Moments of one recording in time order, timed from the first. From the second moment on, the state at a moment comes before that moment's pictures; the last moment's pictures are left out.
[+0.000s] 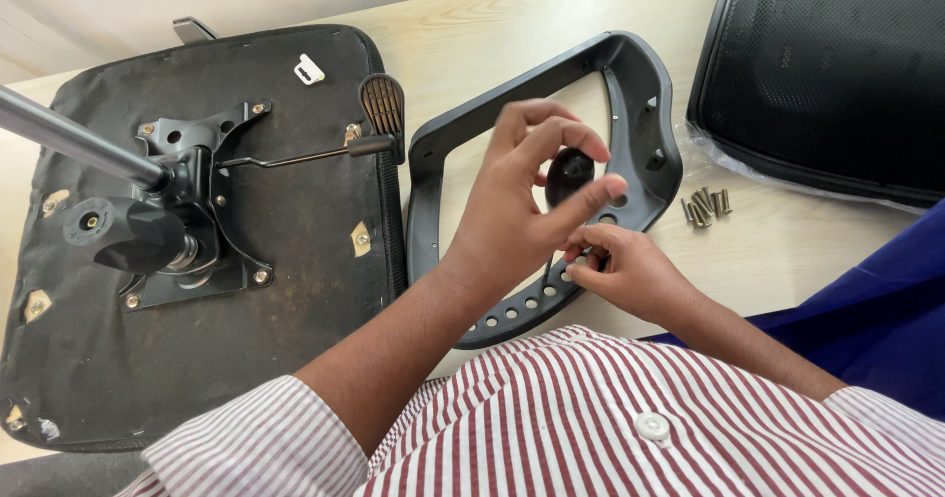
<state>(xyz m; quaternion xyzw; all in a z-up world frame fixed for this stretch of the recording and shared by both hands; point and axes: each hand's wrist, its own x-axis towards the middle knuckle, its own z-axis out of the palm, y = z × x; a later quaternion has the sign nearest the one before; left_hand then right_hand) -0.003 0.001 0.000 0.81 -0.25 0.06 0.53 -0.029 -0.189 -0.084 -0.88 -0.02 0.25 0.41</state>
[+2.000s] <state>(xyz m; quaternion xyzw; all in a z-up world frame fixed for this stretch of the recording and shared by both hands) -0.015 0.004 0.014 0.83 -0.23 0.09 0.50 -0.024 -0.191 -0.087 -0.88 -0.08 0.23 0.40</state>
